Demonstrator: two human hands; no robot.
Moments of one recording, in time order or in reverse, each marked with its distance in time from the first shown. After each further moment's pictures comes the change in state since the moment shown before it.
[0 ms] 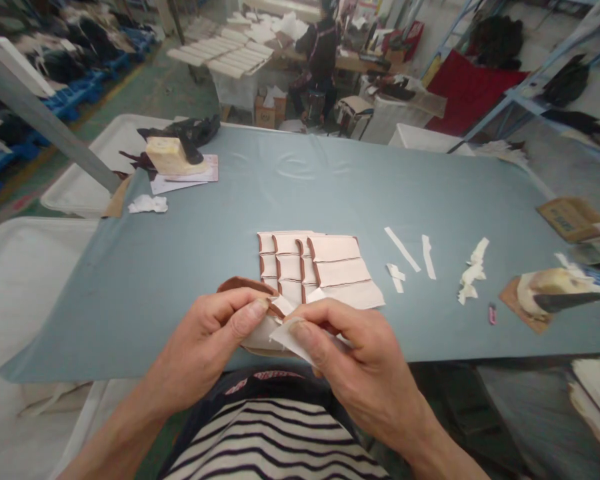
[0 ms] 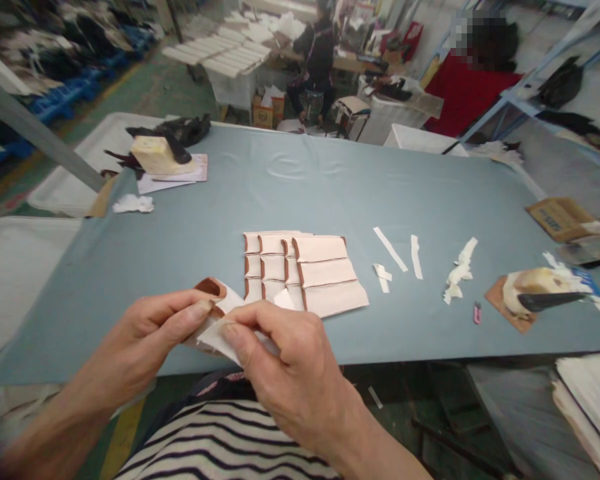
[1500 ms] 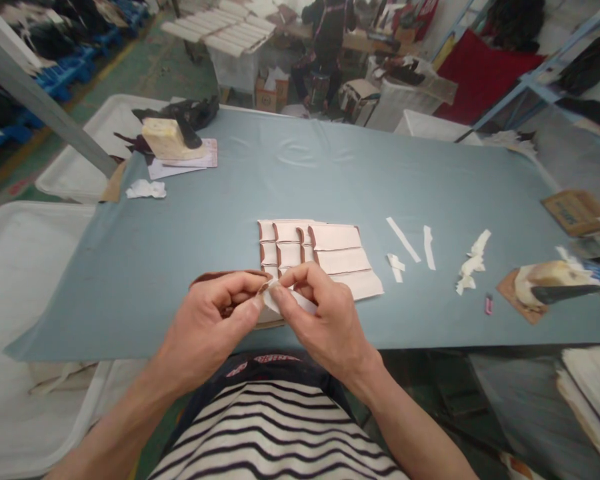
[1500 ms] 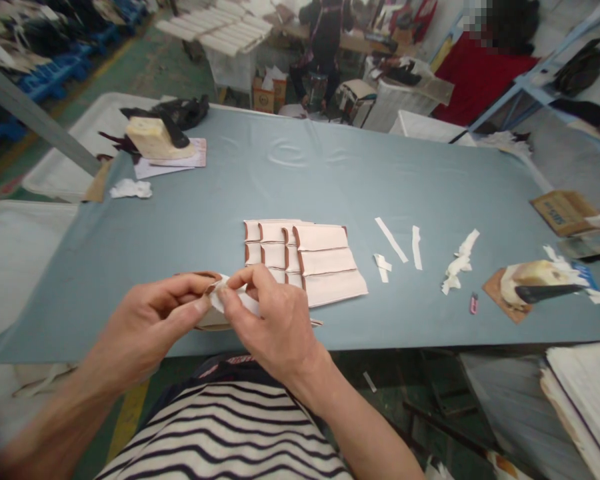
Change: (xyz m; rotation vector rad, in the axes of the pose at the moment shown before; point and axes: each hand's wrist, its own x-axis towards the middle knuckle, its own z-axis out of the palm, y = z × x) left_hand -0.004 -0.005 0.010 0.044 0.118 -0.068; right_hand 0.016 0.028 0.030 -0.175 0.135 0.010
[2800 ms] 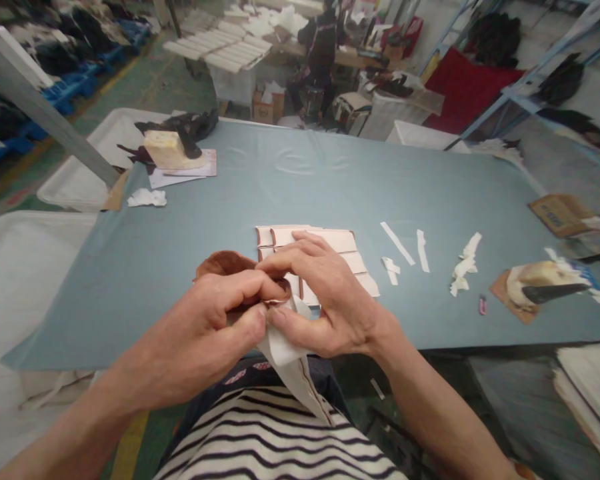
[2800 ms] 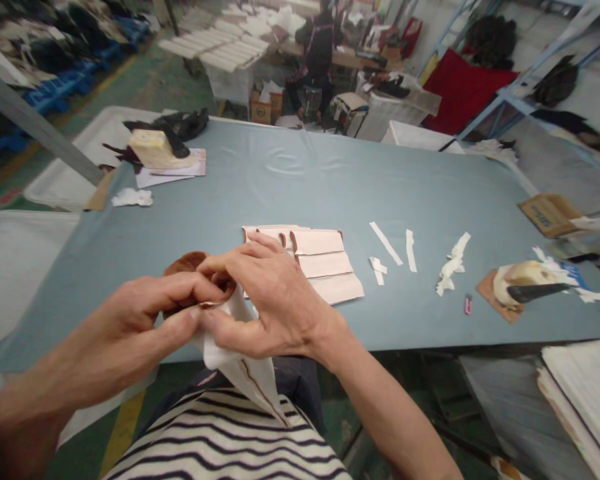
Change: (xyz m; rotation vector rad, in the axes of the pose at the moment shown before) left_hand -0.001 0.041 -0.014 0.273 -0.192 0.319; right_hand 0.031 -0.013 -0.037 -0.157 -0.219 -0.734
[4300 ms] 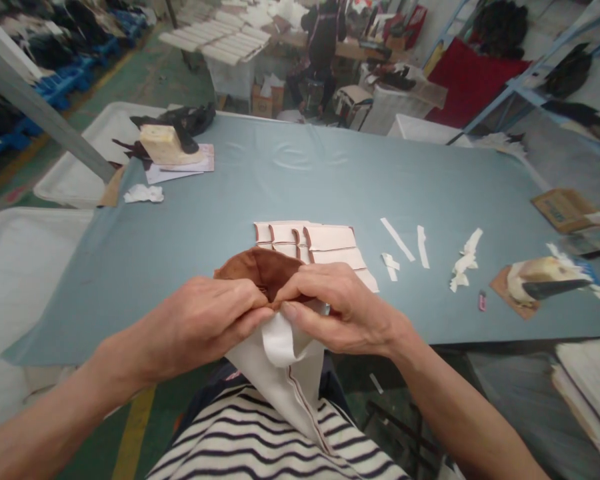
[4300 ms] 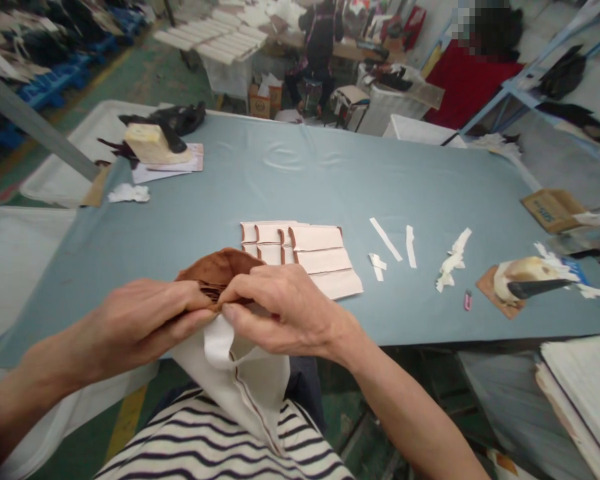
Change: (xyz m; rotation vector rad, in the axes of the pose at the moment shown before) left_hand -0.001 -0.037 0.000 0.408 -0.061 0.457; right_hand -0.023 0.008 -0.010 0.068 -0.161 0.072
